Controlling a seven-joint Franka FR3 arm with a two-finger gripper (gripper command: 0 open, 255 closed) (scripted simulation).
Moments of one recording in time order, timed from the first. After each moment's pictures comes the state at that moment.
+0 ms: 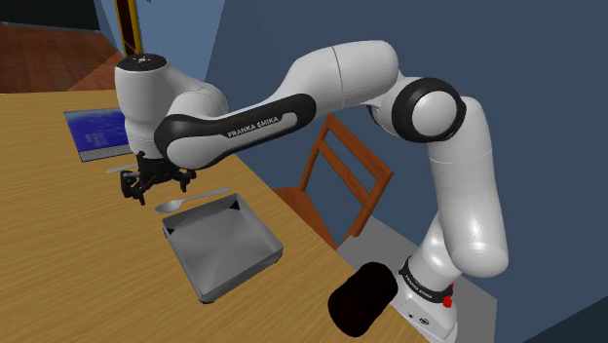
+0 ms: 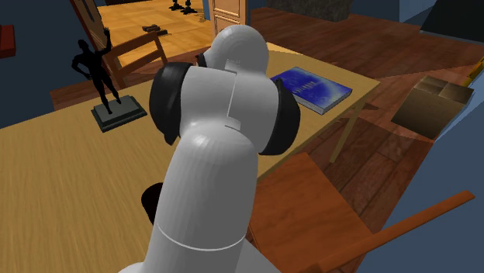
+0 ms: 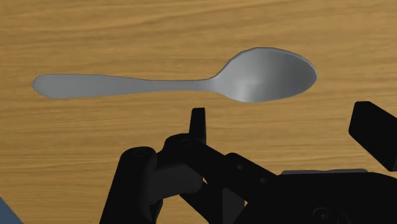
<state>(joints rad) 0.30 0.63 0.44 -1.44 -0.45 2.06 1.01</state>
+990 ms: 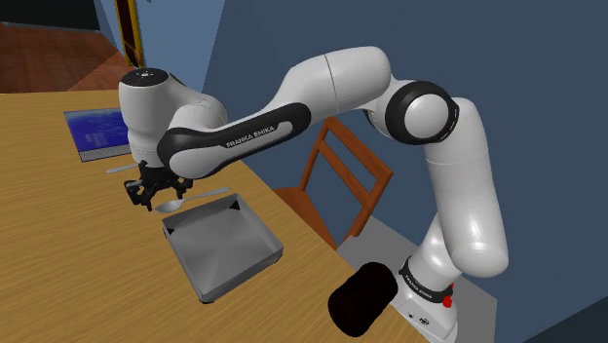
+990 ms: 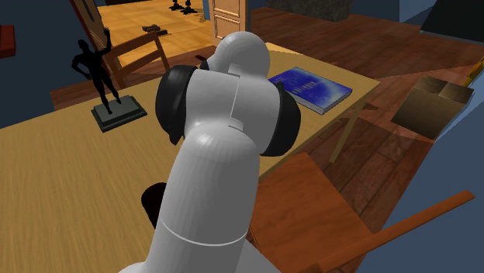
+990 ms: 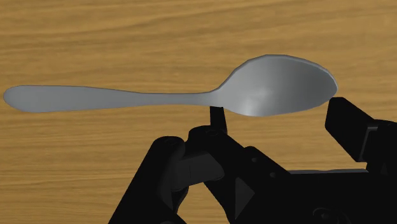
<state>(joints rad) 0.30 0.66 0.43 -1.45 -0.46 2.10 1.02</state>
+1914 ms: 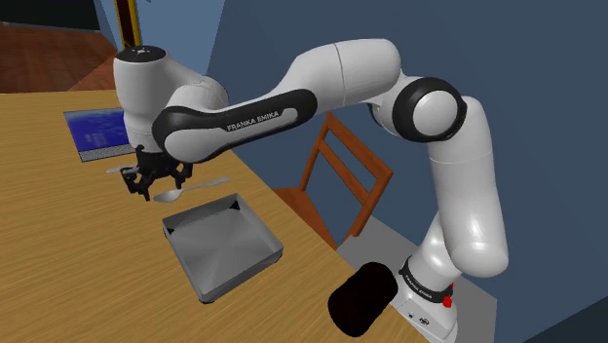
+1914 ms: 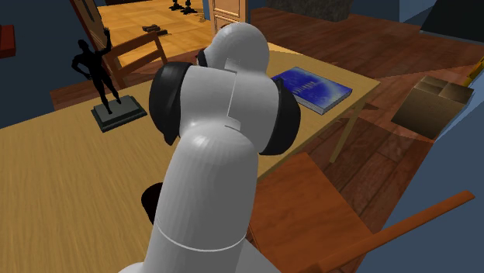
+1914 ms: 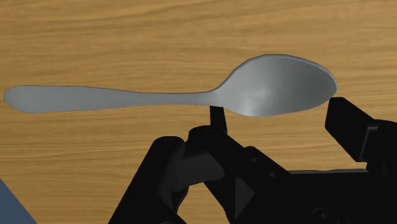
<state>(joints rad) 0.29 0.62 0.45 -1.41 -0.44 2.03 1.00</state>
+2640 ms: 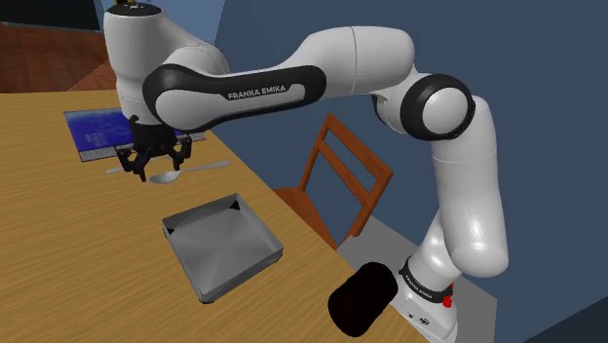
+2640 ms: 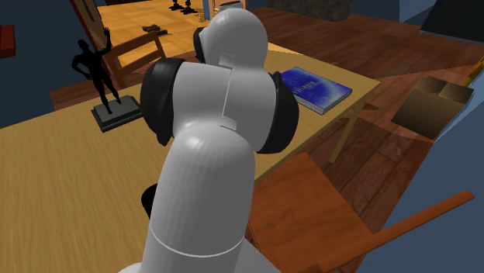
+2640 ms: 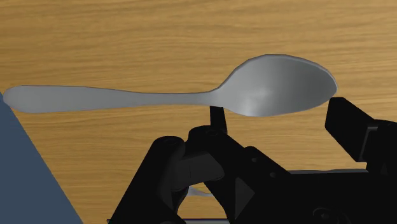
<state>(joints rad) 0.30 0.59 0.46 -1.32 -0.41 1.91 0.97</state>
